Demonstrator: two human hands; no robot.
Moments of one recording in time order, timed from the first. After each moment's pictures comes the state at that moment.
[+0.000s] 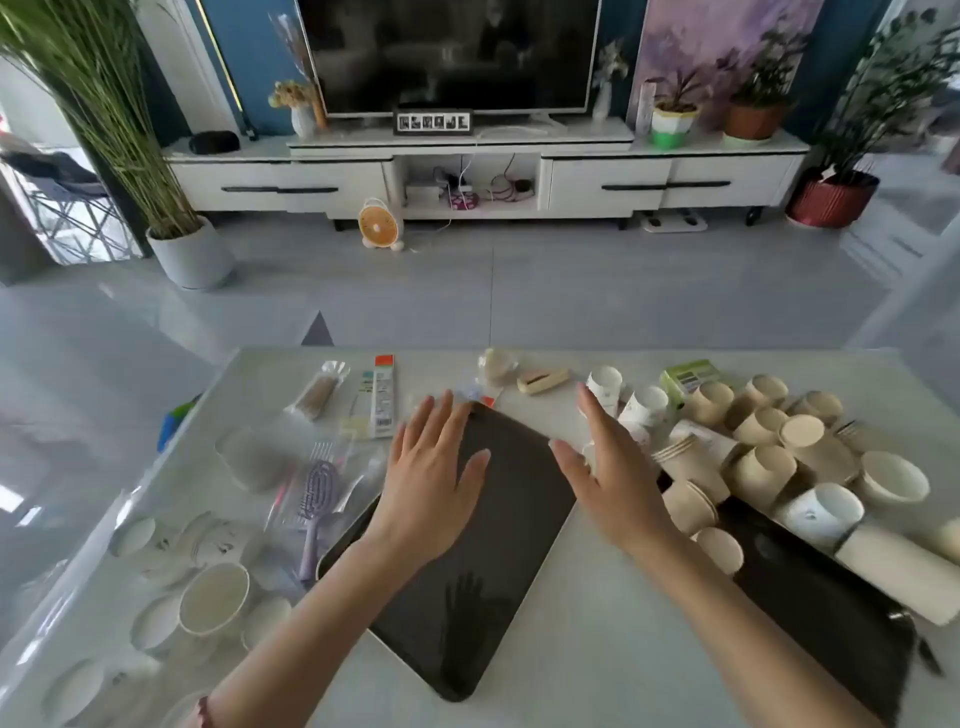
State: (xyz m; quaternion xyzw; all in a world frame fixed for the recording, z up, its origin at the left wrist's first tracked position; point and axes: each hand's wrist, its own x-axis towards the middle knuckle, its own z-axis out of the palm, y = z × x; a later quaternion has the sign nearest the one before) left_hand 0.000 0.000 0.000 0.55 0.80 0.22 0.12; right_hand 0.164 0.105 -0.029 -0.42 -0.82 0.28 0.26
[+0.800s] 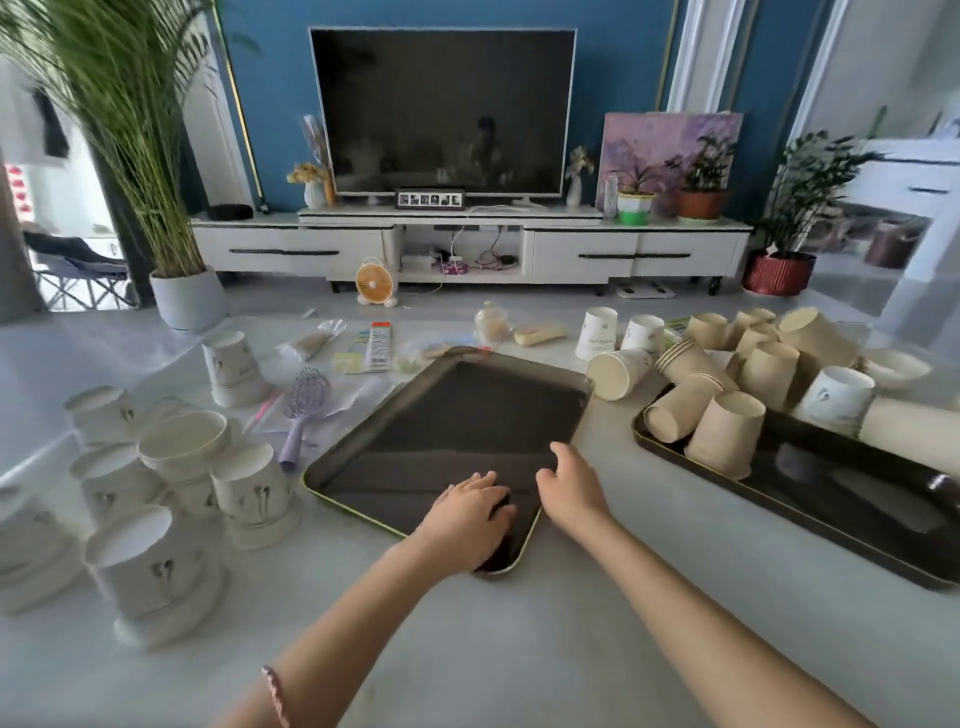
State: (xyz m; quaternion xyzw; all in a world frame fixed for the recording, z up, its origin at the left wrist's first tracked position) left_hand 0.048 -0.071 -0.221 0.62 0.76 0.11 0.17; right_hand 0.153 0.012 -0.225 -0.54 -0.74 0.32 0.21
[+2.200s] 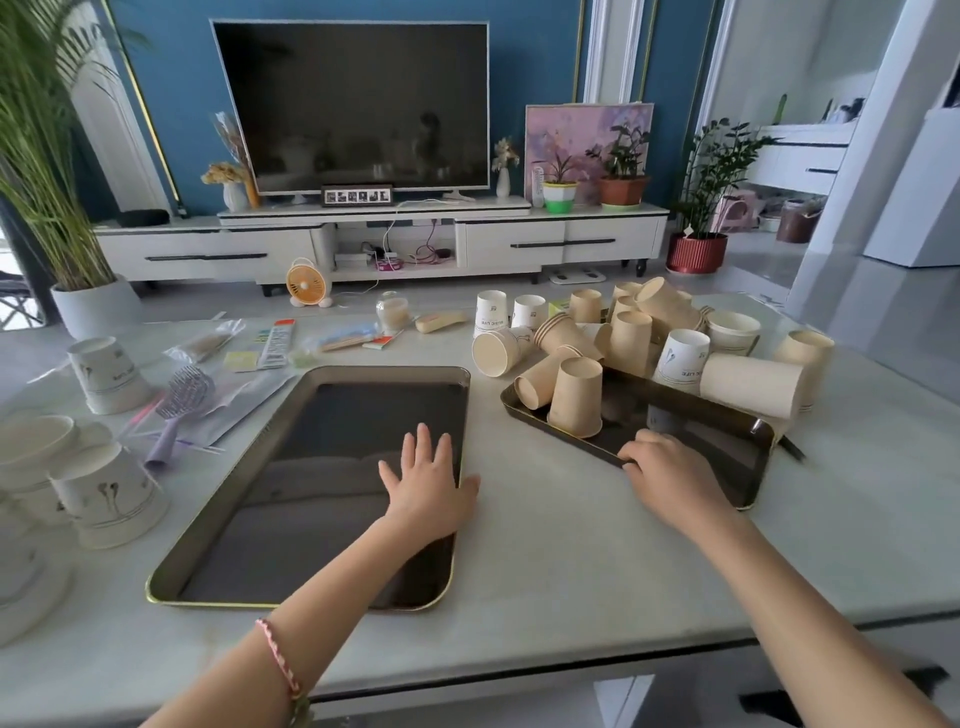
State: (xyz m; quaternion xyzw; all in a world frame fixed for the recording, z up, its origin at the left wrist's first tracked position) left_hand 0.155 -0.032 -0.225 0.57 0.81 0.09 0.12; right_hand 0.388 0.055 -0.218 -0.54 -0.84 -0.02 0.10
